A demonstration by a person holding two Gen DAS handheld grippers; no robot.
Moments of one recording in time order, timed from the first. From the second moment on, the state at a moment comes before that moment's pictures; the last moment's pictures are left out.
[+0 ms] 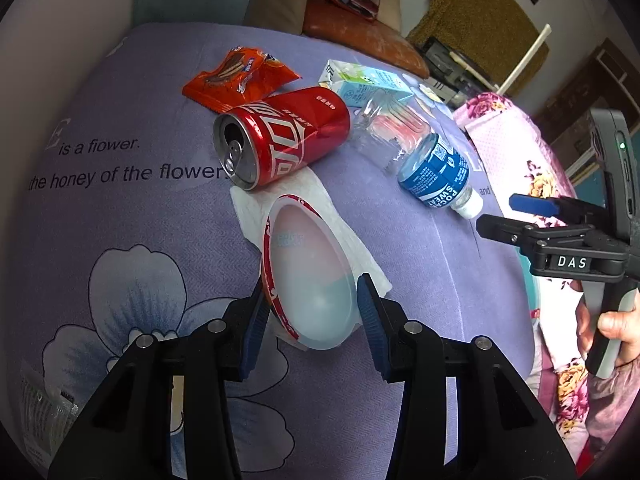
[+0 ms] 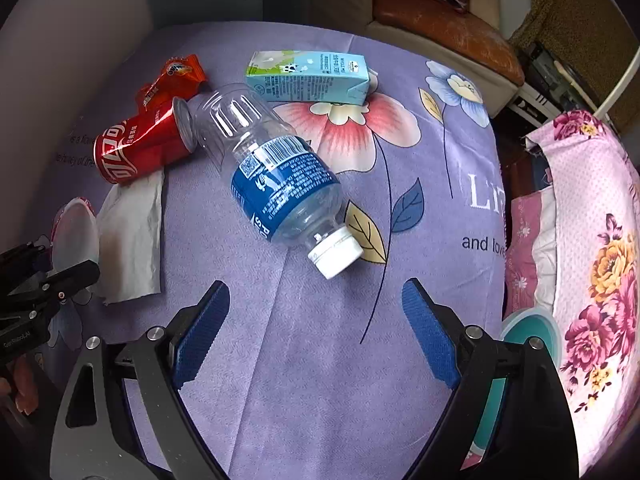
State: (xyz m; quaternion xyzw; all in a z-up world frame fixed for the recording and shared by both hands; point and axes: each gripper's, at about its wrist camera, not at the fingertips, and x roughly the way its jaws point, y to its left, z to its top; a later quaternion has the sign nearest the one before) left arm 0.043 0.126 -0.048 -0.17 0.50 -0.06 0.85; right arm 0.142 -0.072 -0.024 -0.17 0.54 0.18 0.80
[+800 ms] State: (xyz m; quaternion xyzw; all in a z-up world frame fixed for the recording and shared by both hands) left arm 0.056 0.144 -0.061 -0.19 0.51 -0.08 0.84; right arm 0.202 -0.020 -0.052 -0.15 0.57 0.24 0.77
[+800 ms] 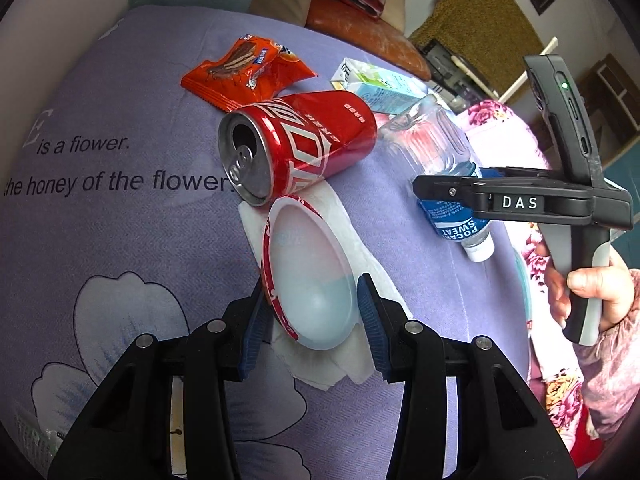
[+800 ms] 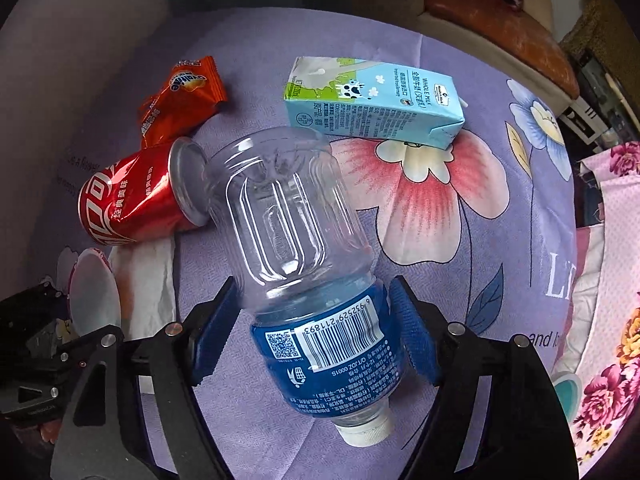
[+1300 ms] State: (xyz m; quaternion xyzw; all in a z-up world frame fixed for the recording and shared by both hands) left arm 0.051 0.082 -0.043 -0.15 0.51 -0.10 0.84; right arm 0.149 -0.106 -0.012 -0.01 0.53 0.22 0.82
